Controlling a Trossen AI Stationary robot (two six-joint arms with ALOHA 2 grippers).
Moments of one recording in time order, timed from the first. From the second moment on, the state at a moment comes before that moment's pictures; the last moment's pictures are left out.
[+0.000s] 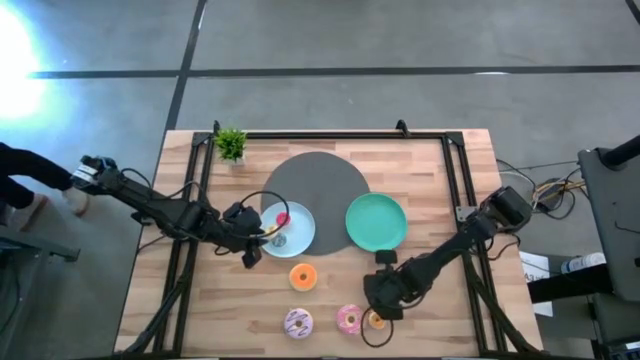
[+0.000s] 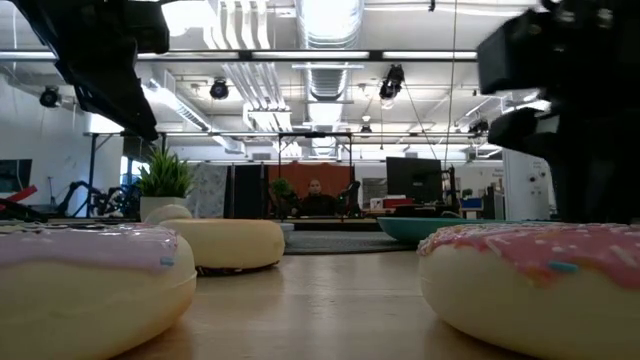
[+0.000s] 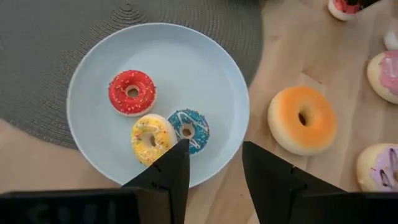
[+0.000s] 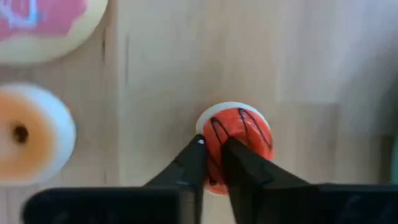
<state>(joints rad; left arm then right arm) -0.38 1.03 0.70 -0.58 -0.35 -0.80 0.58 1.82 1.09 -0.63 0.19 0.58</state>
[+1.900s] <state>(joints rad) -0.75 0.98 0.71 -0.83 -0.70 -1.39 -0.03 2.32 1.98 -0.82 -0.08 -0.18</state>
